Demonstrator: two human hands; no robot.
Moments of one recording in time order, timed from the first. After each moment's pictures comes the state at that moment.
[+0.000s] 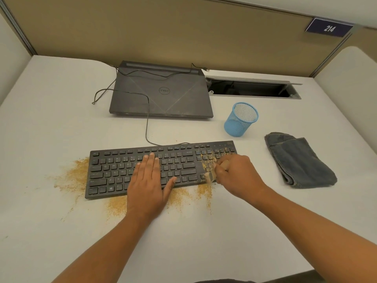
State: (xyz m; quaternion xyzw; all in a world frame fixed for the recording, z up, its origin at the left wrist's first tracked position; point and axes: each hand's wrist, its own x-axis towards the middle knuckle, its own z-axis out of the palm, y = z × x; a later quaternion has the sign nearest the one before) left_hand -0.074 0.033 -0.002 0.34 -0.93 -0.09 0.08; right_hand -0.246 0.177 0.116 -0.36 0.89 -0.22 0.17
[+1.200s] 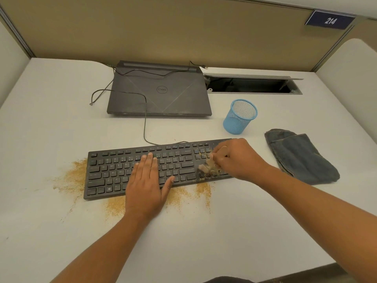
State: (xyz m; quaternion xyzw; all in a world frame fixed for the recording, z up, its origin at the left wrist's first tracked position) left_hand -0.075 0.034 0.000 0.34 -0.93 -0.09 0.09; right_hand -0.279 0.165 0.128 -0.48 0.85 -0.14 0.18
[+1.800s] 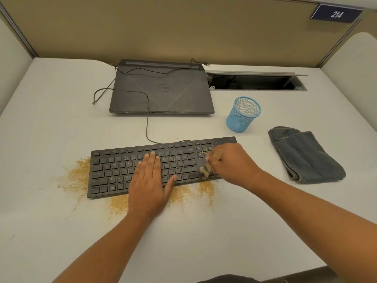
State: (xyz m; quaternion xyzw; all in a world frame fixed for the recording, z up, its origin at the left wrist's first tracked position) left_hand -0.075 0.034 0.002 0.34 -0.93 -0.09 0.08; right_hand -0.263 0.157 0.114 -0.44 0.86 -0.16 0.20
